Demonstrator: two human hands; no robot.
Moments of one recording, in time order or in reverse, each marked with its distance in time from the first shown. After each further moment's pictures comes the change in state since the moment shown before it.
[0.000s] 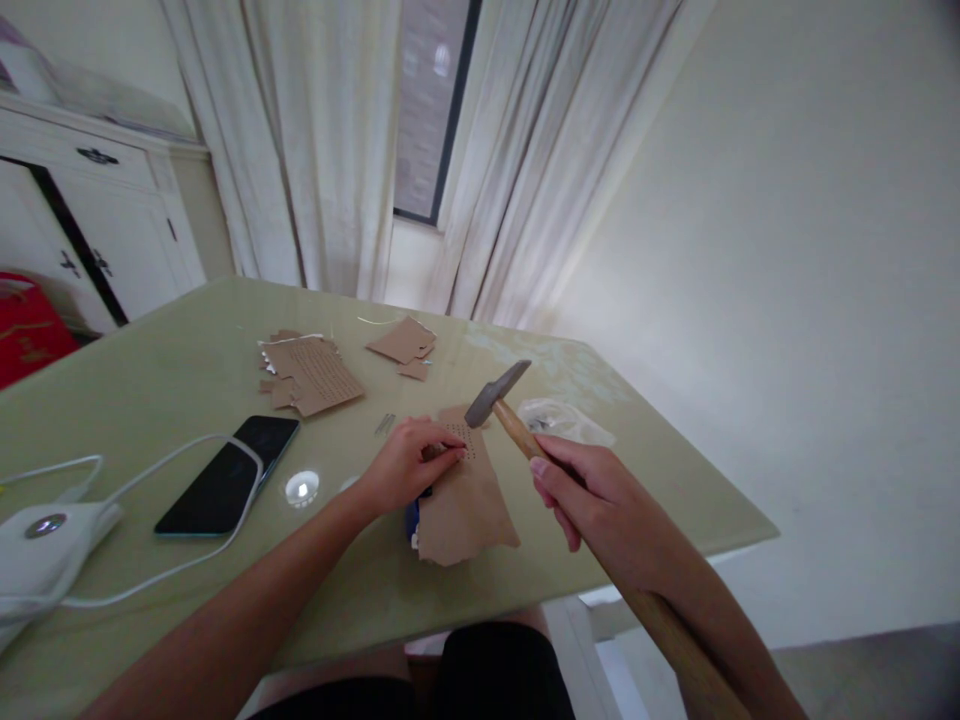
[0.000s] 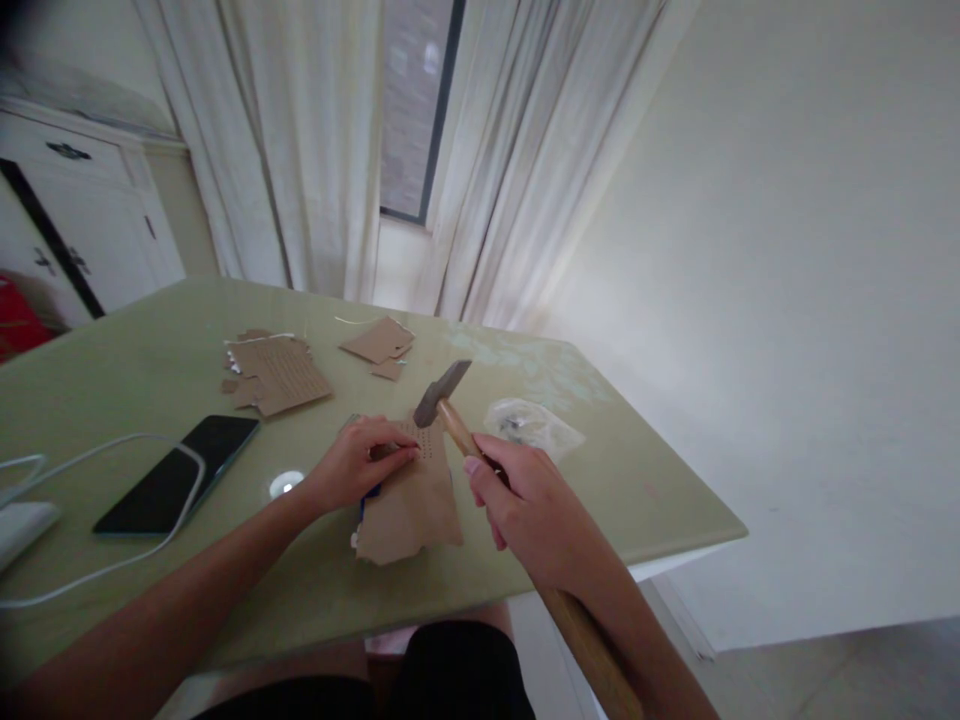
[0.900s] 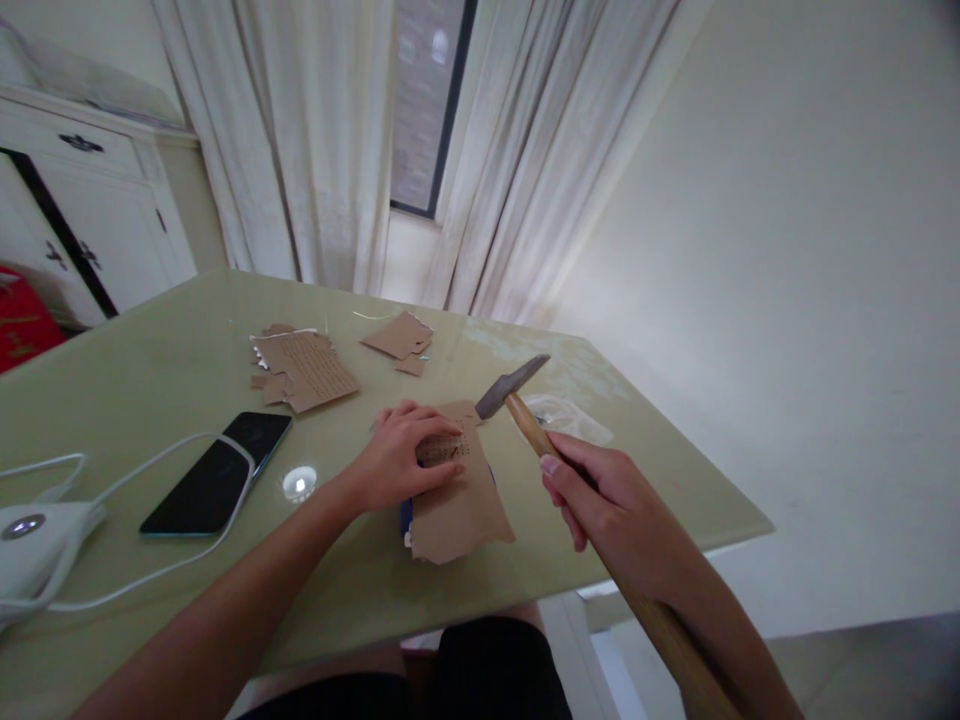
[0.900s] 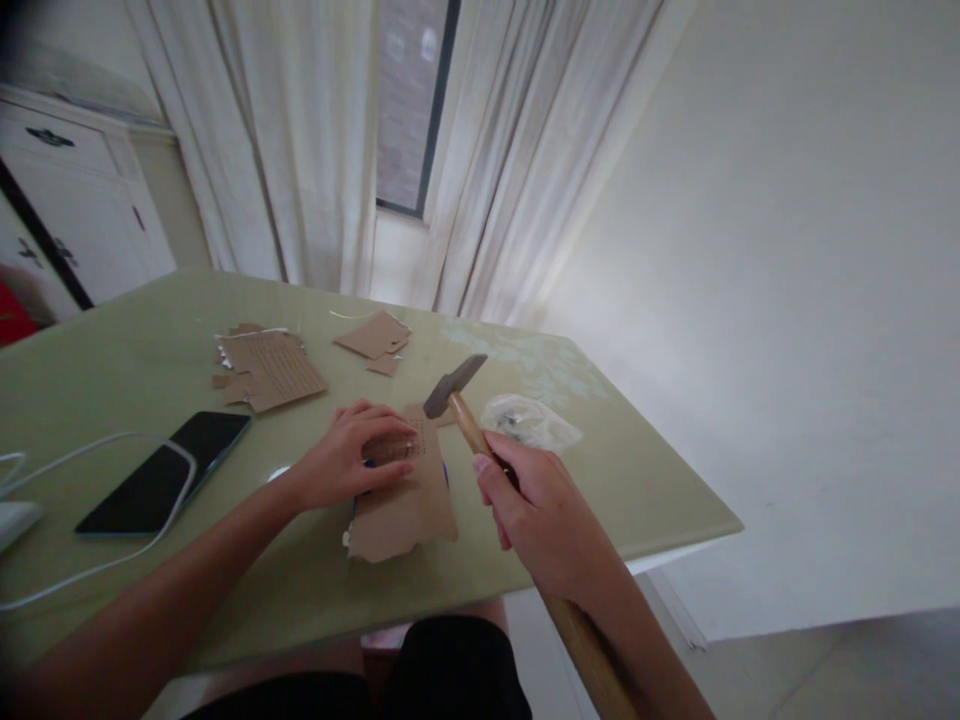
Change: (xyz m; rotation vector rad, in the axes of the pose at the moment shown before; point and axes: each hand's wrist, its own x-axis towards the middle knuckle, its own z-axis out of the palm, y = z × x) left_hand 0.000 0.004 -0.013 0.149 -0.126 -0.070; right_hand -0.010 0.009 -0.005 0.031 0.055 0.010
